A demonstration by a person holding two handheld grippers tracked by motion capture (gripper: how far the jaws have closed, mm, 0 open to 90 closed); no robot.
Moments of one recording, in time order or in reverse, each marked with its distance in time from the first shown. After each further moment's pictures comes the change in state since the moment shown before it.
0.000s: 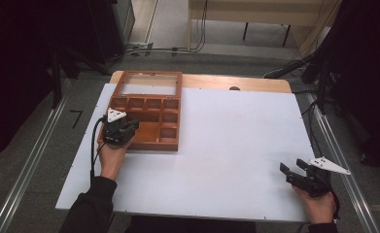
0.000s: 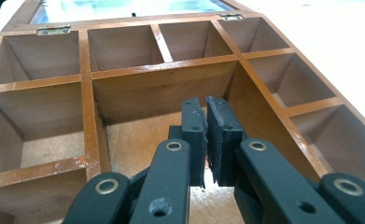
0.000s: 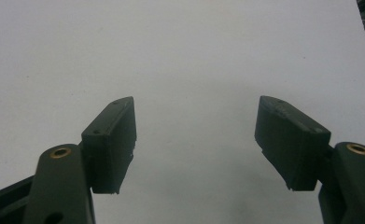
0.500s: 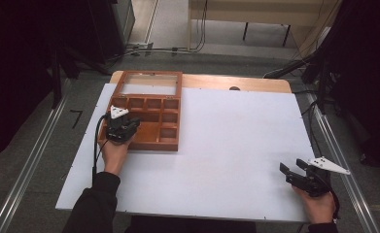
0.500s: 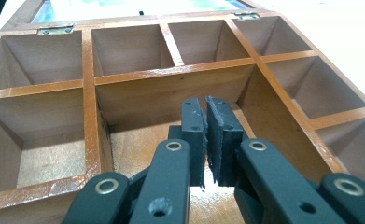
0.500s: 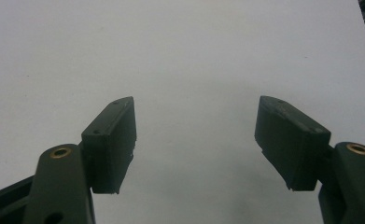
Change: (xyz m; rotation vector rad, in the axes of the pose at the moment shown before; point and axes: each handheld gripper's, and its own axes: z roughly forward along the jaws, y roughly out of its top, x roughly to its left) left arm 0.004 0.003 0.017 0.008 0.028 -0.010; right arm 0.000 0.000 0.001 0.001 0.002 -0.006
